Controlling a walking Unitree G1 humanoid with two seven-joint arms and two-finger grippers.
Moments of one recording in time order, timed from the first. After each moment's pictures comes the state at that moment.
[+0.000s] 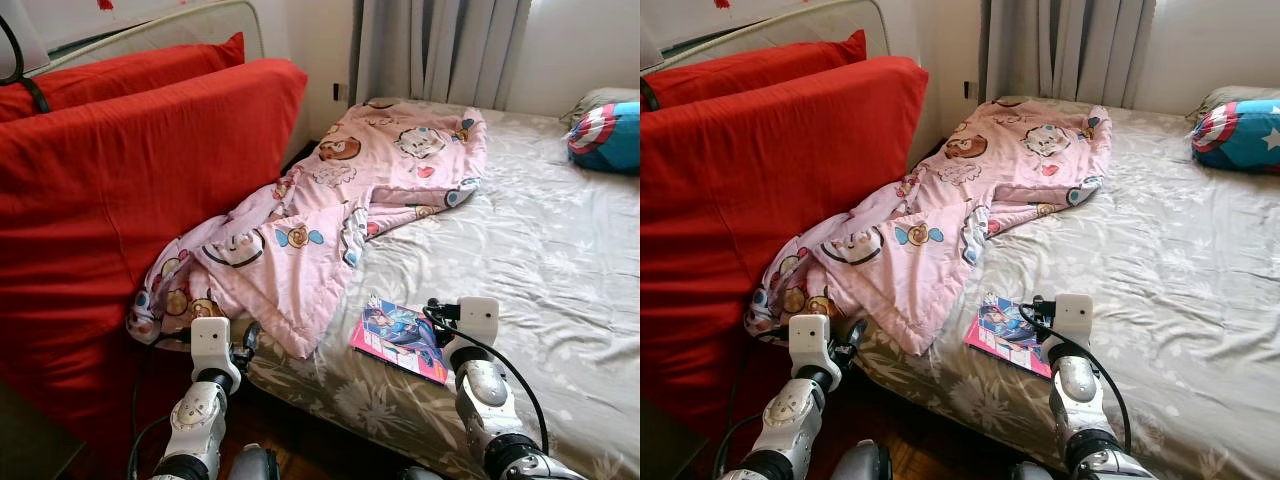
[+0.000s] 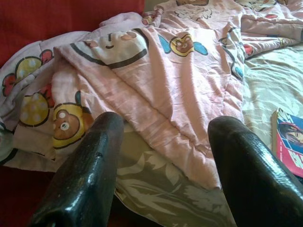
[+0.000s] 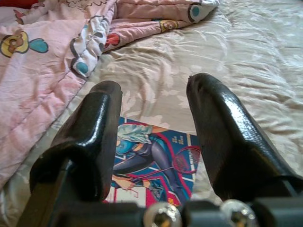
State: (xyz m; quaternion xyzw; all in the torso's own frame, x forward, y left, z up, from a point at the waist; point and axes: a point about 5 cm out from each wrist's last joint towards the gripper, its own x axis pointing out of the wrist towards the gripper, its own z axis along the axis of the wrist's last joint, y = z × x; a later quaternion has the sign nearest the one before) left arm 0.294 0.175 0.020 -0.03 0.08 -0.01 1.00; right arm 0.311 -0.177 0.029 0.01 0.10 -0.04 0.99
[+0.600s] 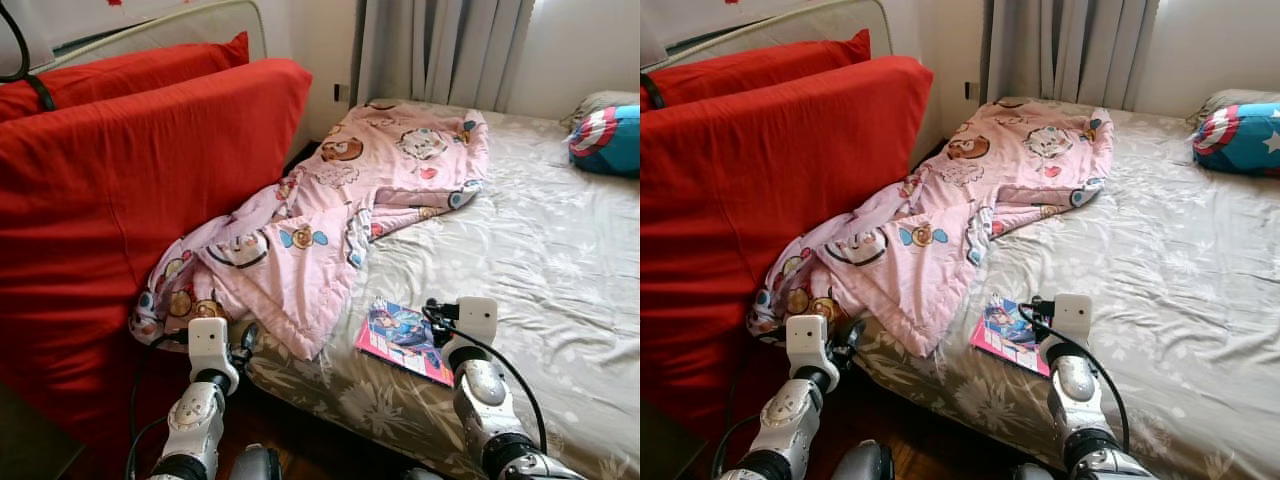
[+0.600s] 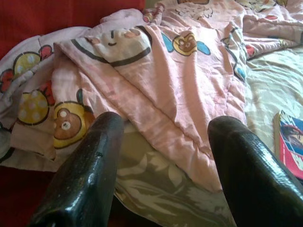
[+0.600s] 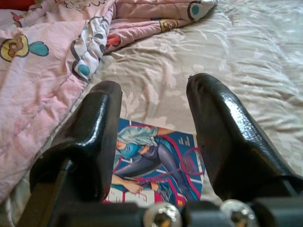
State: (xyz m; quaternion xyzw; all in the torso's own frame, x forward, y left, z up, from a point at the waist) left arm 0.293 0.177 0.019 -0.04 0.08 -0.01 1.00; right arm 0.311 -0.179 0.029 0.02 0.11 -0.05 0.99
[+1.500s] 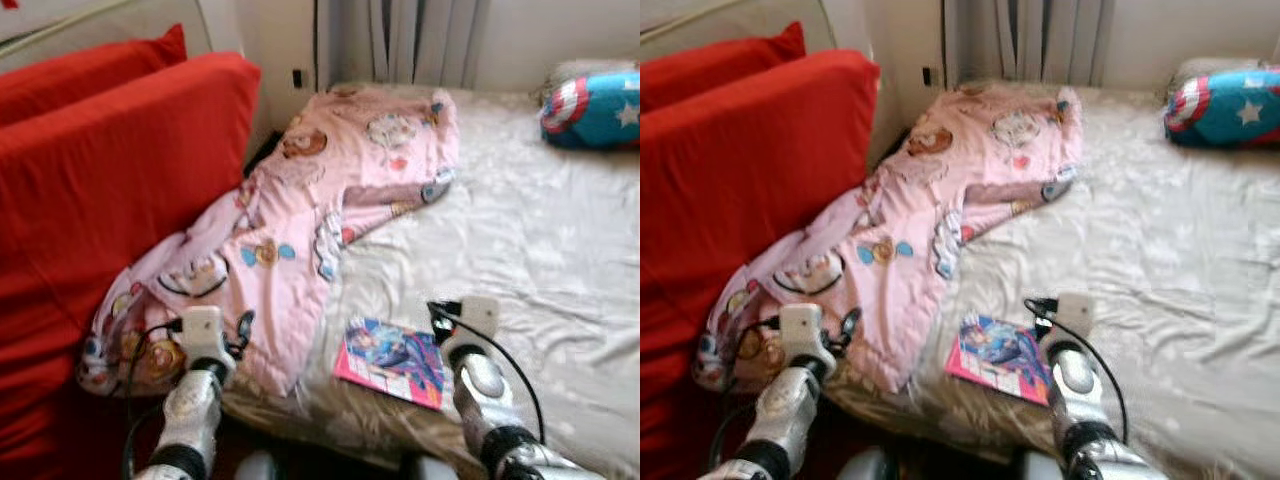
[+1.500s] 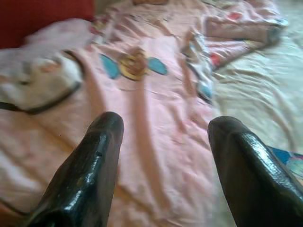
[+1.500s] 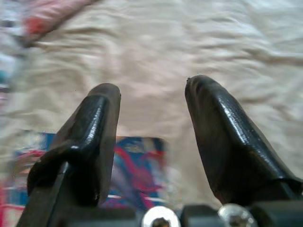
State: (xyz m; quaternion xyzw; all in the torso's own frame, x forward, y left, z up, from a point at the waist) left arm 0.303 0.171 0.032 -0.04 0.06 -0.03 1.00; right arm 0.311 -0.191 0.022 0.07 0.16 -0.09 0.98
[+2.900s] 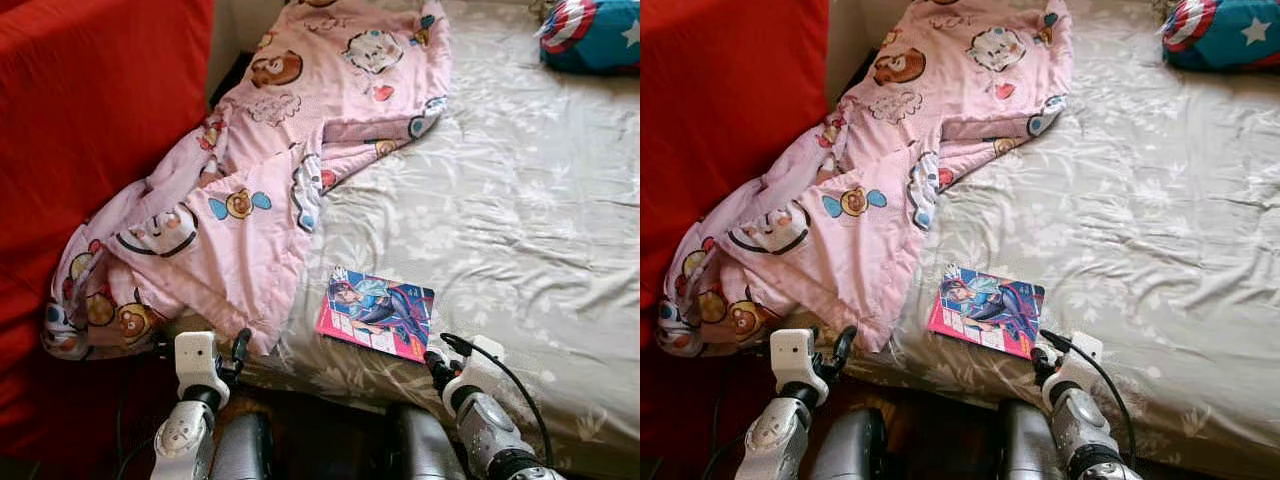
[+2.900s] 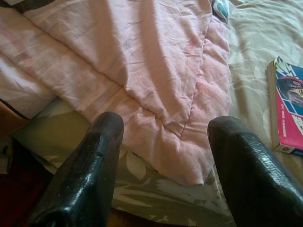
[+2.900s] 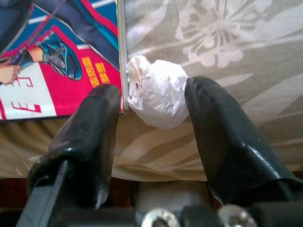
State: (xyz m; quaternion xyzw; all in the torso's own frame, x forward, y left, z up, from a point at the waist) left arm 0.267 0.185 0.024 -0.03 0.05 -0.01 1.00; right arm 0.278 -0.183 -0.021 0.20 0.29 -0.07 0.93
